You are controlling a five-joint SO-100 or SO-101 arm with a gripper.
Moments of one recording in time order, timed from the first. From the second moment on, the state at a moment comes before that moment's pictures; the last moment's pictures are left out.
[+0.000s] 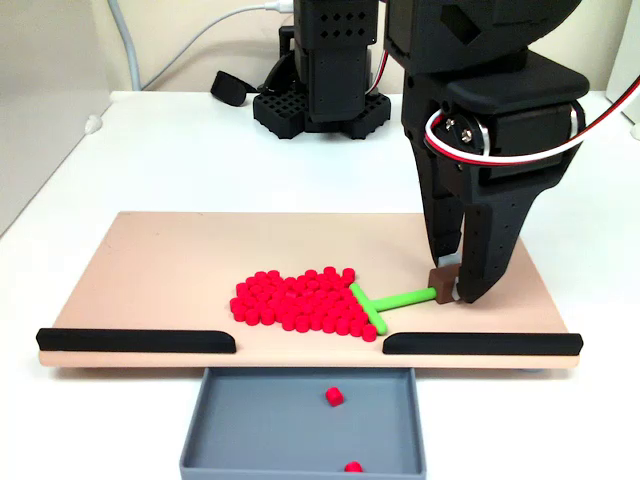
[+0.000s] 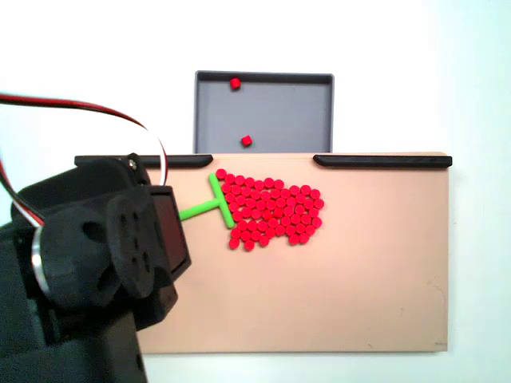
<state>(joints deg) -11.2 55.3 59.1 87.5 -5.1</state>
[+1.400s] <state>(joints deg) -10.0 54.8 59.1 87.5 -12.6</state>
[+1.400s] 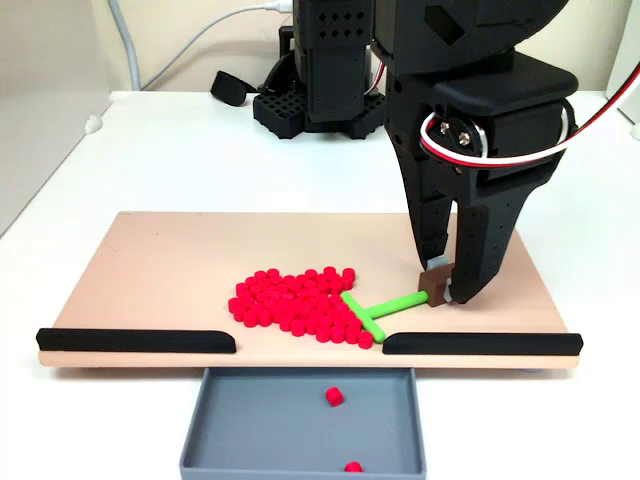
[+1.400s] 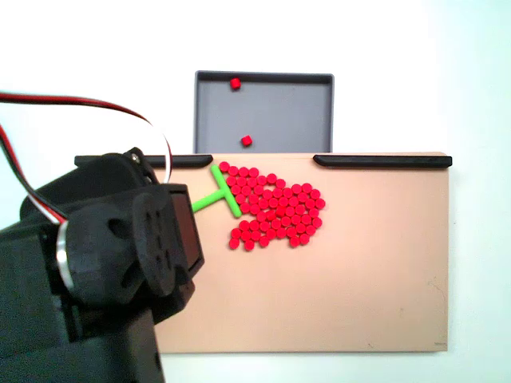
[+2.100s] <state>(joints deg) -10.5 56.0 59.2 87.5 -12.1</state>
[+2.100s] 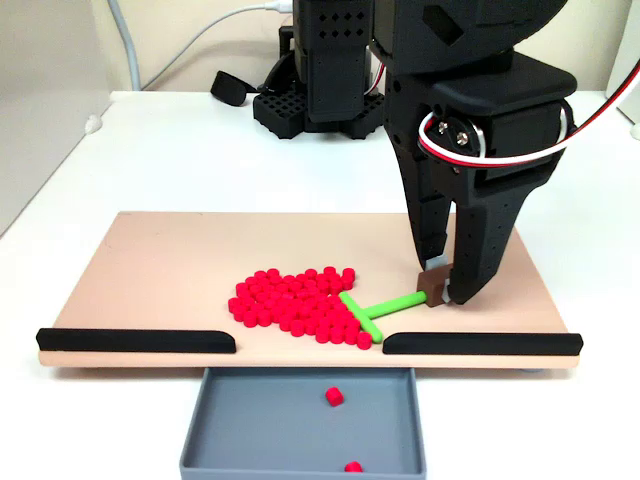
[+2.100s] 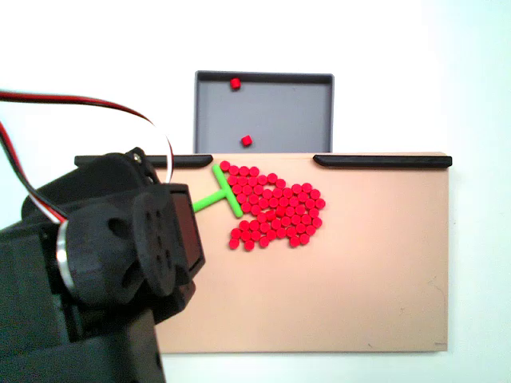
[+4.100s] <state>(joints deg) 2.1 102.2 92.8 94.7 -91.4</state>
